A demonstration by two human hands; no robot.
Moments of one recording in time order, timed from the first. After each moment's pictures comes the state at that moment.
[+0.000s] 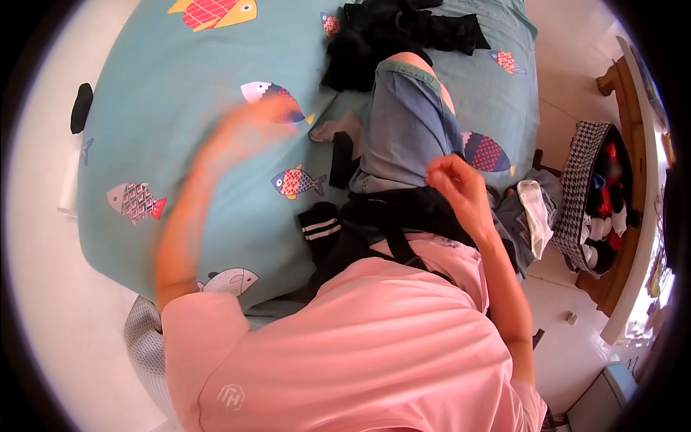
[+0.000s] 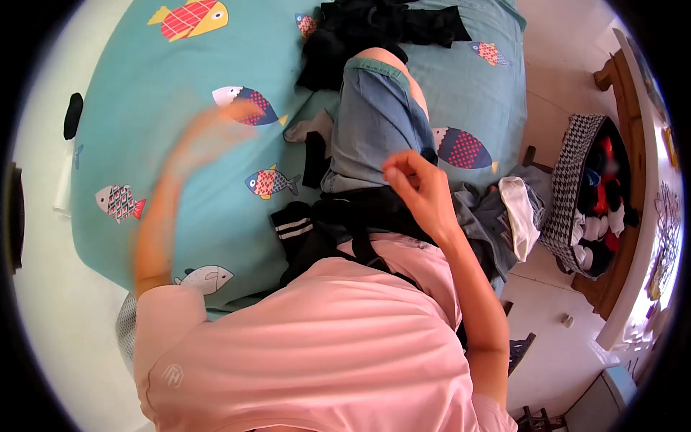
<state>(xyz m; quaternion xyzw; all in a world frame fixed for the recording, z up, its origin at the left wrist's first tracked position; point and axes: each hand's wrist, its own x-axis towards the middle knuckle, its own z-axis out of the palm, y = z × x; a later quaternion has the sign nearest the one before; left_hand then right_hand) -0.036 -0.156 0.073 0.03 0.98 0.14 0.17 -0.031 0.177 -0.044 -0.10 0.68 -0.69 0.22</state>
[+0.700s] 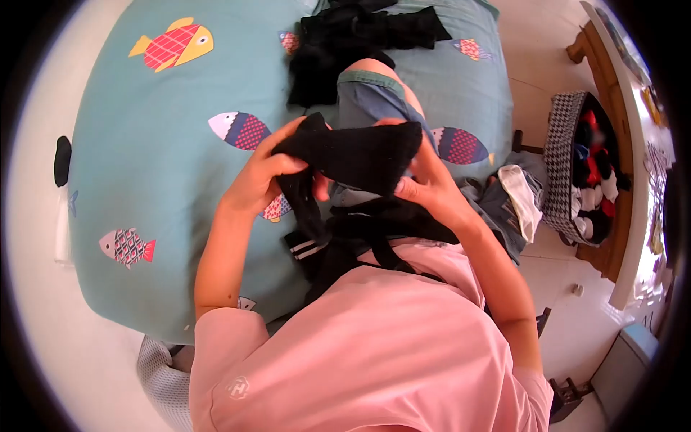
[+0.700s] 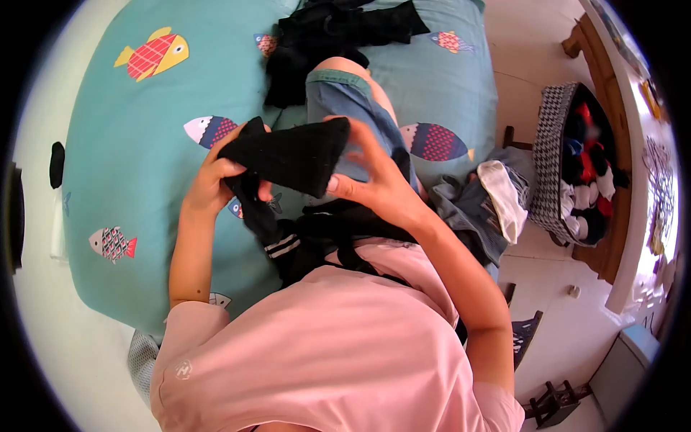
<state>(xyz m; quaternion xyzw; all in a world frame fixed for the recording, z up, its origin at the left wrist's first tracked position) -0.032 -0.085 0.062 0.02 0.58 0.76 0.28 -0.041 0.164 -0.018 -0.20 0.61 -0.75 0.16</state>
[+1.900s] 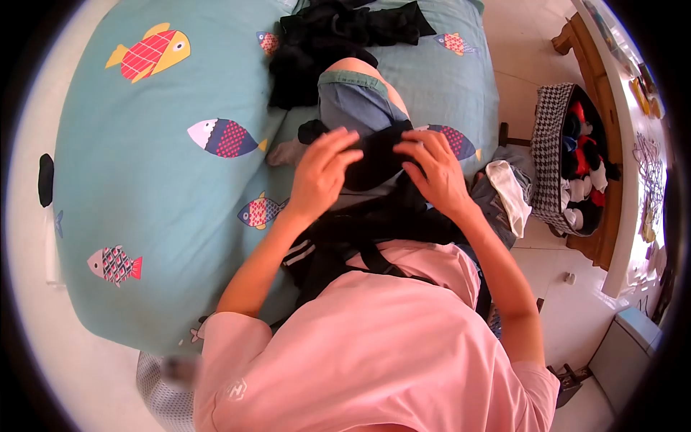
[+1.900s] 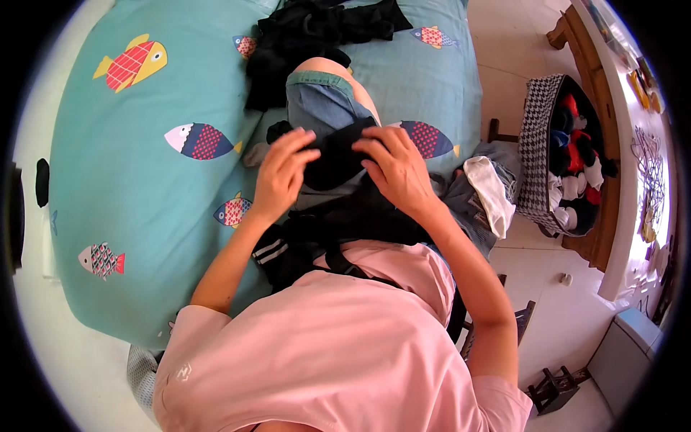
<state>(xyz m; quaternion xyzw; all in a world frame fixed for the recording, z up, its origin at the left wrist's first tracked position) -0.041 -0.043 -0.055 0.30 0.91 0.24 -0.18 -0.068 0.193 -0.070 -0.28 0.85 -0.43 -0.13</state>
